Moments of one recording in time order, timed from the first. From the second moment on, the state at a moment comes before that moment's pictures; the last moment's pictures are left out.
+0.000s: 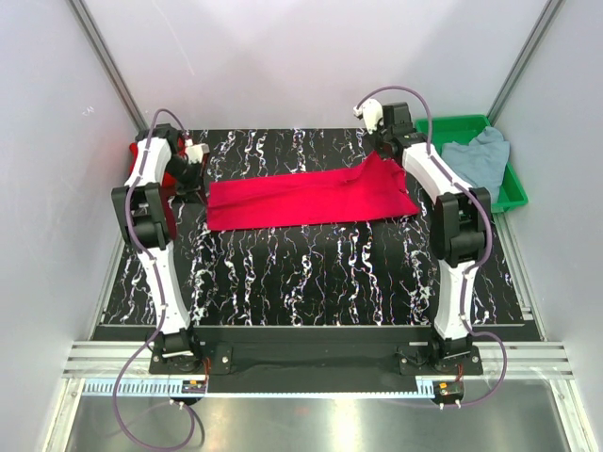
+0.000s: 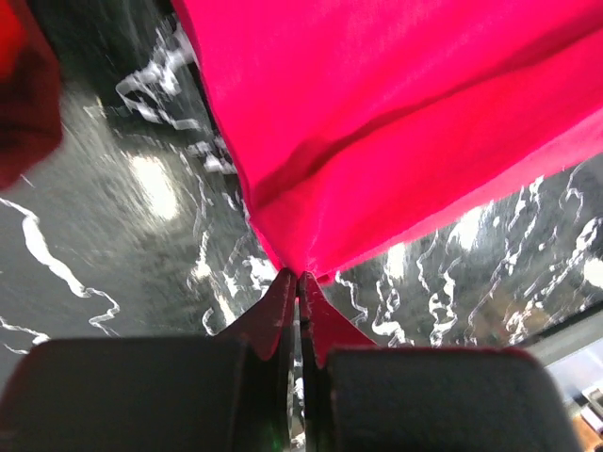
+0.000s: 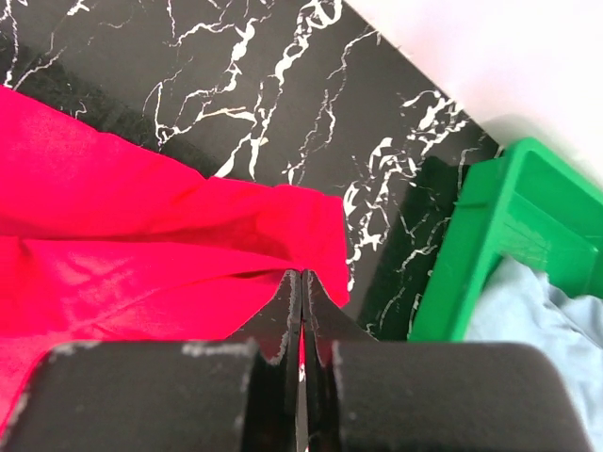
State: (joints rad) left arm 0.16 2.33 2.11 -1.28 0.42 0.25; right arm 0.22 2.11 1.84 -0.37 0.03 -0.51
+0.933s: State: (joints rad) left arm 0.10 2.11 1.90 -1.13 0.55 0.15; right arm 0.22 2.01 1.81 -0.45 -0.10 -0.32
